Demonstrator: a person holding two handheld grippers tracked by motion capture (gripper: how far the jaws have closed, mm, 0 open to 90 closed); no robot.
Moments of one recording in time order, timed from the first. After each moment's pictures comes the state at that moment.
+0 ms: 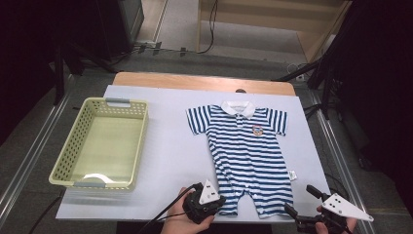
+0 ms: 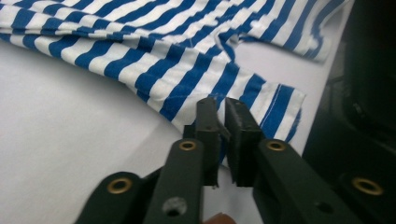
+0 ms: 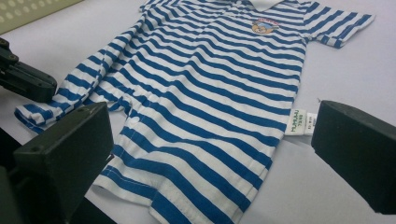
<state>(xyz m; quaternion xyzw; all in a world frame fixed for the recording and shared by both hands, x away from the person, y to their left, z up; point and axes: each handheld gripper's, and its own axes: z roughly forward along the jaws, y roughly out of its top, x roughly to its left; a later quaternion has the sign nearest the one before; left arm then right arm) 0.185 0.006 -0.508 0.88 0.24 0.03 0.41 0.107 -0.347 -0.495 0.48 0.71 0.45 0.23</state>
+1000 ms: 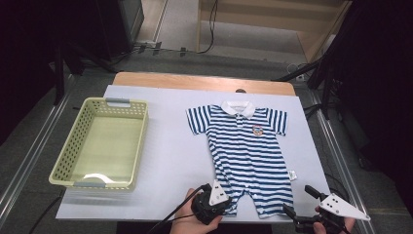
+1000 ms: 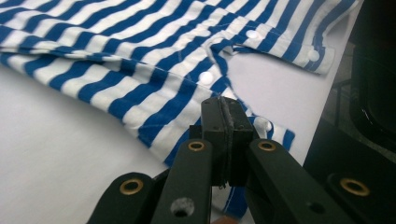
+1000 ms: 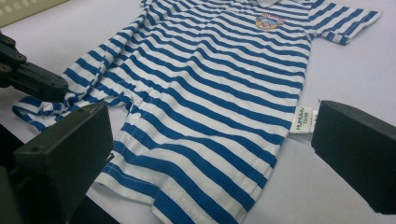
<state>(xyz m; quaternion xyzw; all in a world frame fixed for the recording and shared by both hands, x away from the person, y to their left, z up) 0.181 -0.010 -0.510 0.88 0.25 0.05 0.41 0.108 -0.344 -0.498 0.48 0.72 0.45 0.23</state>
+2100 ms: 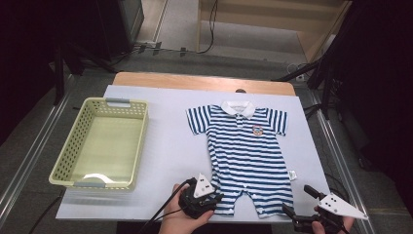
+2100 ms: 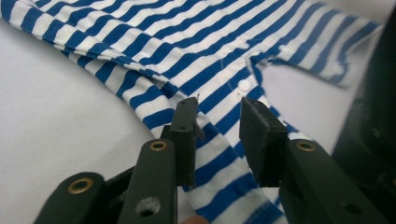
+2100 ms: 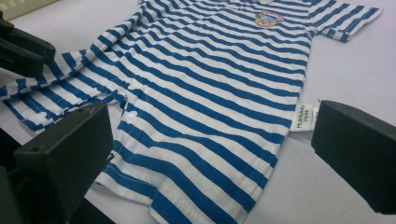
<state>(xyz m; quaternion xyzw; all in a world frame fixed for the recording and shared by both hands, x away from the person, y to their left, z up) 0.191 0.009 -0.501 0.86 0.29 0.07 0.41 0.110 -0.343 -0.500 0.48 0.72 0.45 0.23</state>
